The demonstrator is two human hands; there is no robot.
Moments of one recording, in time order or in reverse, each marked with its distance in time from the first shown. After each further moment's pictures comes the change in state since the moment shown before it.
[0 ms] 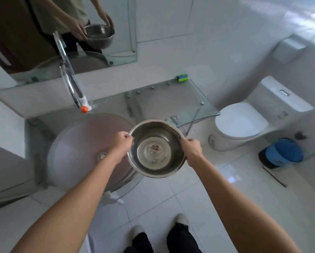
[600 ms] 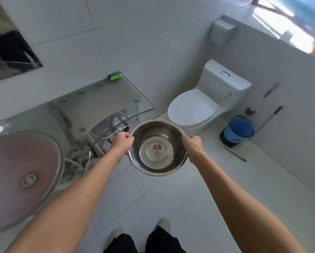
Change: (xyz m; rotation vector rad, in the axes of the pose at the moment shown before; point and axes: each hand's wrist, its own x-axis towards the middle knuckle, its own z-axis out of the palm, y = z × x) left_hand -0.064 0.136 0.282 0.128 -0.243 0.060; right_hand 0.099 0.097 -0.283 0.118 0.187 0.098
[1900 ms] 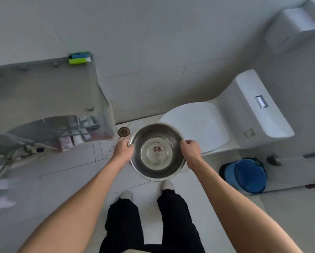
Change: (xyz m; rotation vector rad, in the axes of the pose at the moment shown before) left_hand 0.243 0.115 0.282 -0.159 0.108 -0.367; right_hand 0.429 -0.102 -0.067 -0.354 -0.263 -0.082
